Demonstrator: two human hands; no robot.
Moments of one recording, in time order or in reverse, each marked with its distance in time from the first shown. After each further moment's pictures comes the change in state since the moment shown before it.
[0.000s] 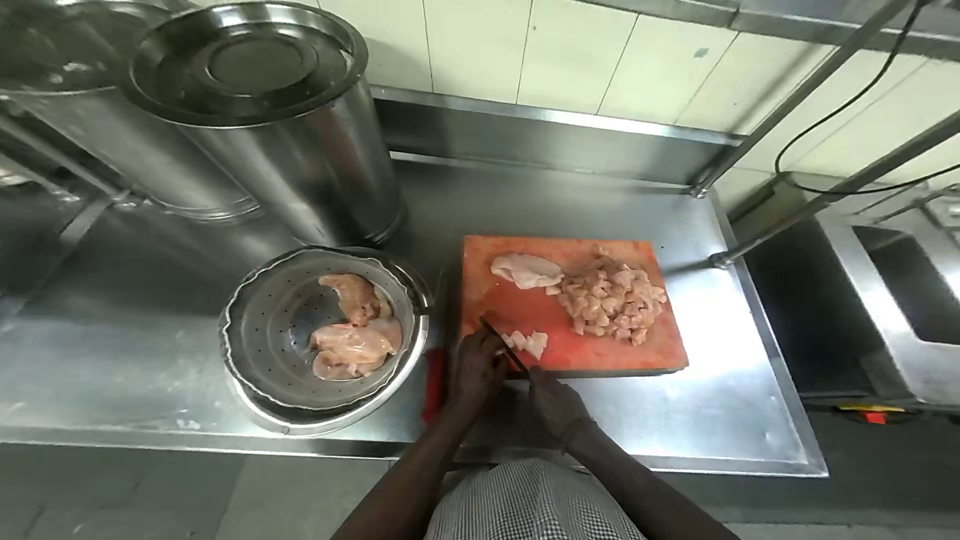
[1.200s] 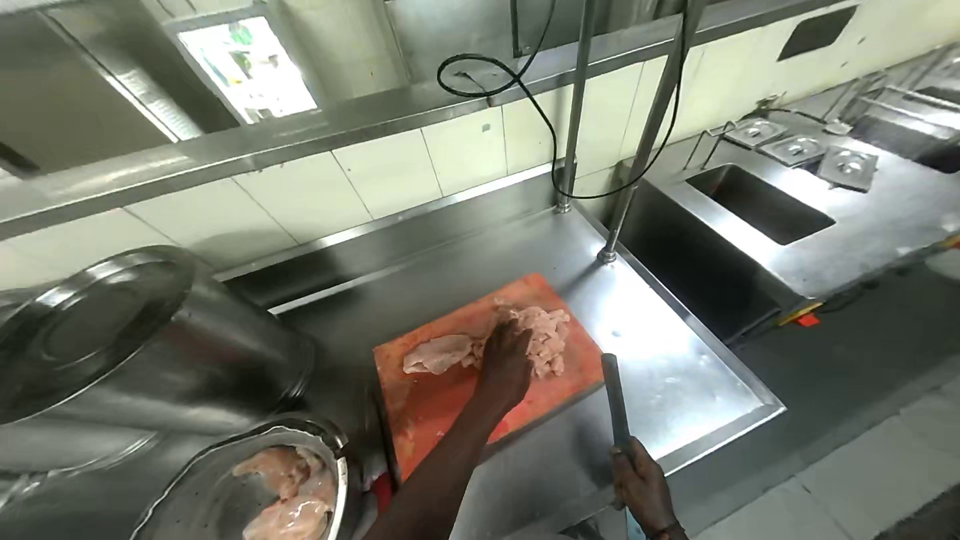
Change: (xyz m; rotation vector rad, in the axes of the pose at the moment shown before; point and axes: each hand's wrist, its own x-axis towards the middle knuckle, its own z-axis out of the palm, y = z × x) left_hand 0.134 0.164 0.070 0.229 -0.533 0.310; right_hand -0.064 0.181 0.104 1.423 0.742 0.287
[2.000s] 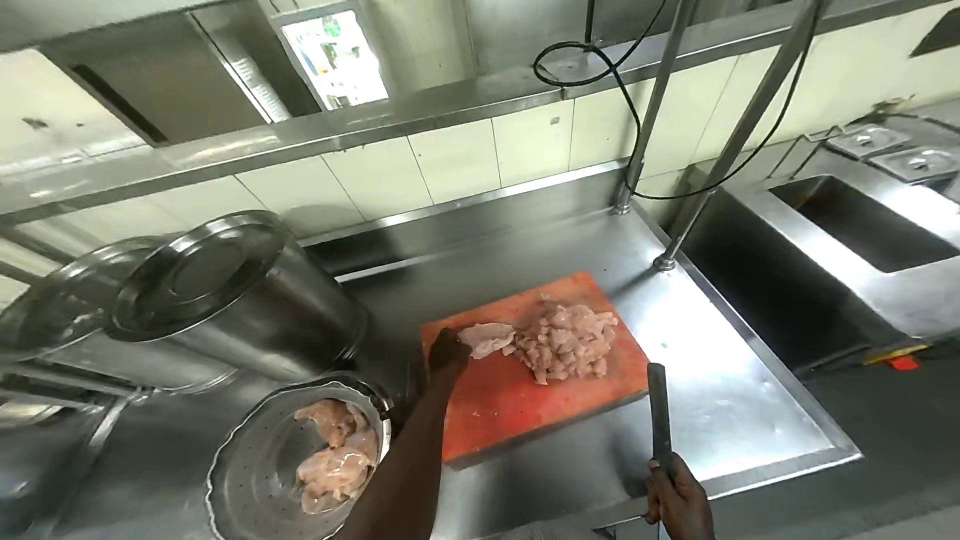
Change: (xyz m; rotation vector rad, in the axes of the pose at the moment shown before) left_hand -0.026 -0.146 -0.042 -0.238 0.097 -0.814; right_hand -0.005 -0.006 -0.002 0.045 -0.033 -0.026
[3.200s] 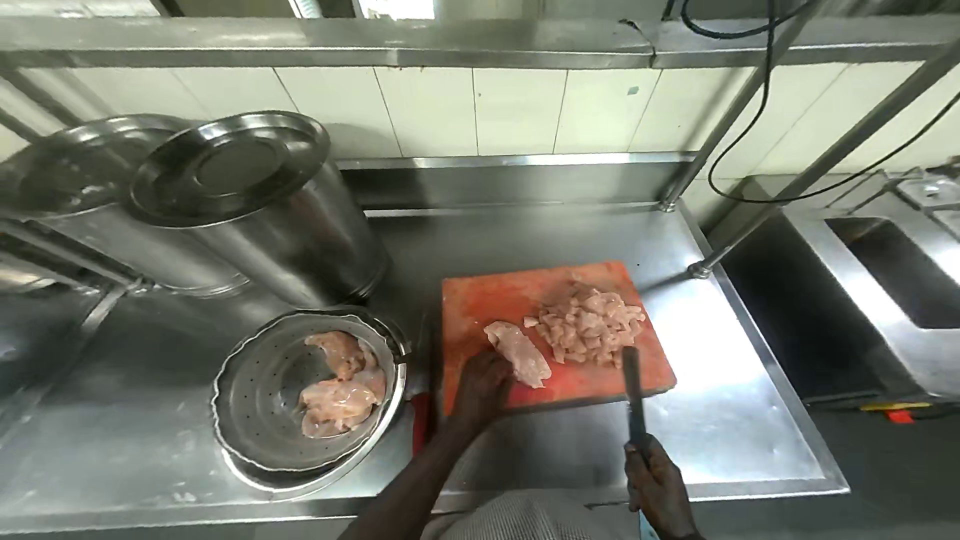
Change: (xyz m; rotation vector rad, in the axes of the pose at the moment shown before) left_hand -0.104 -0.077 0.064 -0.052 0.183 0.707; right_hand 0.002 -0.034 0.019 -0.339 -0.229 -0.087
